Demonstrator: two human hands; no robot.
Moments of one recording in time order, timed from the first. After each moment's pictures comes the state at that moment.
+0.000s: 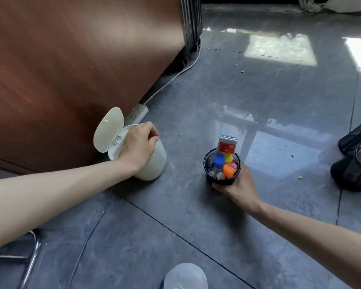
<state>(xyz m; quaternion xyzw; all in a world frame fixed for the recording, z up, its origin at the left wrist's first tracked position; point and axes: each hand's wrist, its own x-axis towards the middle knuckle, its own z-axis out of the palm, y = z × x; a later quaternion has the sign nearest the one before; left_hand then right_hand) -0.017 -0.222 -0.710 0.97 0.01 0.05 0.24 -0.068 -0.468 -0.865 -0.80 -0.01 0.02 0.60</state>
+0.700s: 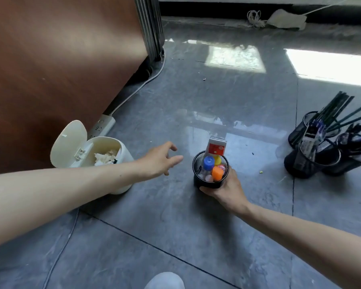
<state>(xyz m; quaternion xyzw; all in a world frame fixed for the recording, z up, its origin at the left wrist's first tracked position) -0.008 -0.308 -0.737 0.92 -0.05 -0.26 0.28 -0.084 -0.505 -0.855 -0.81 0.08 0.01 0.58</state>
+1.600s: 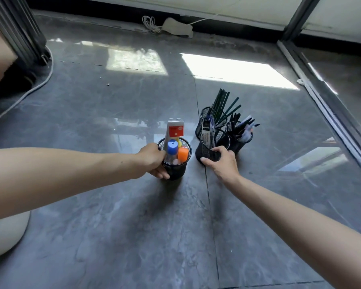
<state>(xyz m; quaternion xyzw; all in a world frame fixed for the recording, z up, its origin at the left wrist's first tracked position) 0.005 -0.503 -0.770 0.80 -0.08 -0.43 0.41 -0.108 -0.677 -0.804 -0.82 0.40 -0.04 0.40</state>
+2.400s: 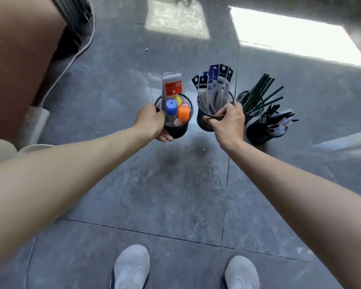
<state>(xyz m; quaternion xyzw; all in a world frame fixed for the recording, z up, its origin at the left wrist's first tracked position) 0.040 -0.455 -0.680 0.83 0.05 -0.31 0.46 -0.028 -0.621 -0.699 -0.86 0.32 -0.08 0.40</state>
